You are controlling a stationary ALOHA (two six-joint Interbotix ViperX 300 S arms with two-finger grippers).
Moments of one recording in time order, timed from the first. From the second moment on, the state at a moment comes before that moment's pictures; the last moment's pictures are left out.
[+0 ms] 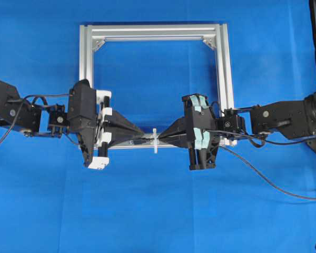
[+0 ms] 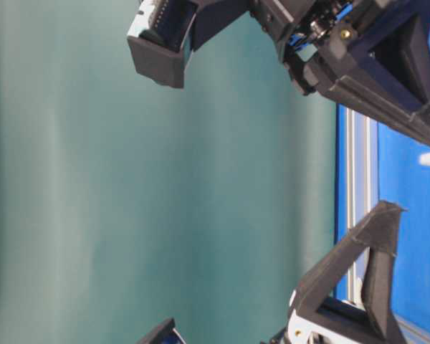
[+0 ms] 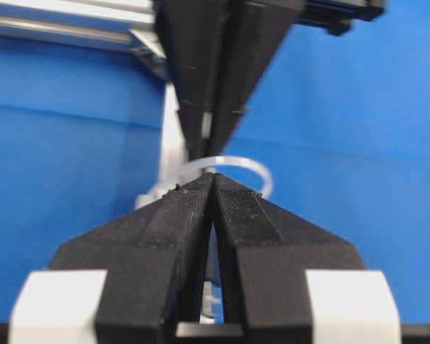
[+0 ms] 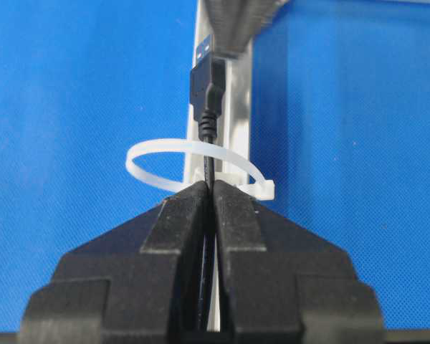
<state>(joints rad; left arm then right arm) -0.13 0.12 0.90 -0.09 -0.77 -0.15 0.10 0.07 0.81 0.07 -0.35 0.09</state>
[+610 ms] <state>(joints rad) -0.14 0.12 0.89 -0.09 -0.73 -0.15 0.10 0.07 0.81 0.07 -0.35 0.09</state>
